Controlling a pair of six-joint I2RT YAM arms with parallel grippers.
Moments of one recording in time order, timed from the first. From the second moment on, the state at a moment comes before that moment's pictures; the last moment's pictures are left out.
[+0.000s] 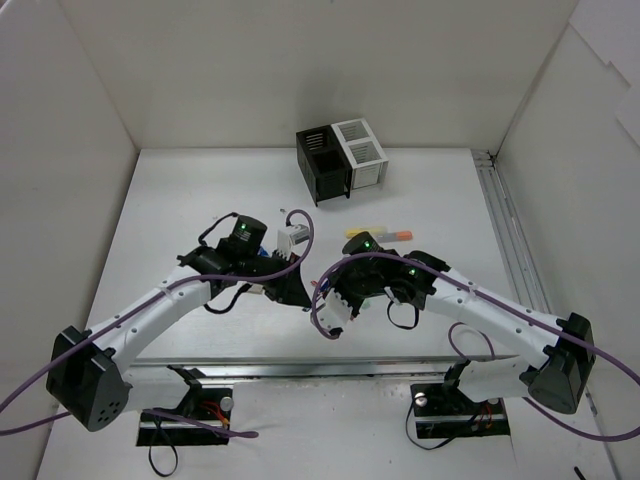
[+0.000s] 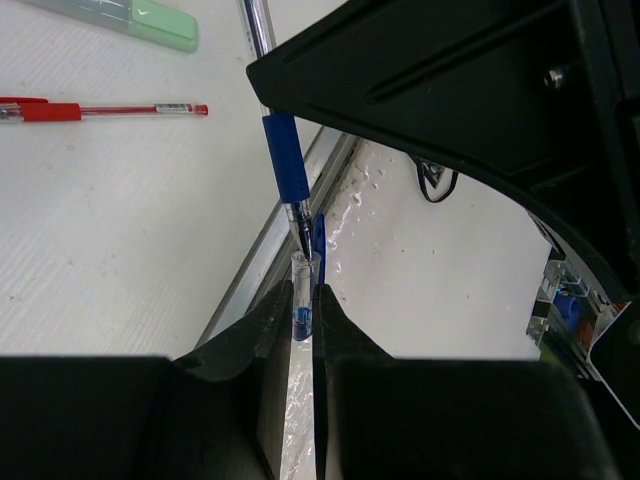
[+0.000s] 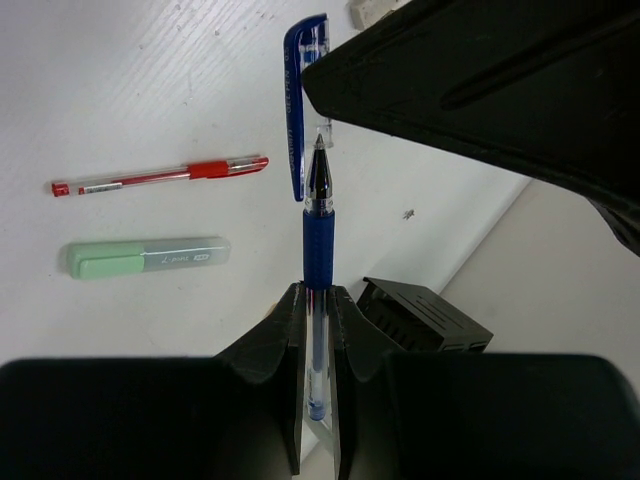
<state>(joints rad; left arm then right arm) -0.62 1.24 0.99 -0.55 0.76 -0.25 0.92 1.26 1.07 -0.68 -0.23 -1.59</state>
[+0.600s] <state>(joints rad) -0.62 1.35 1.08 -0.54 0.70 -0.31 0.93 1.28 1.06 -0.65 -0.17 -1.60</state>
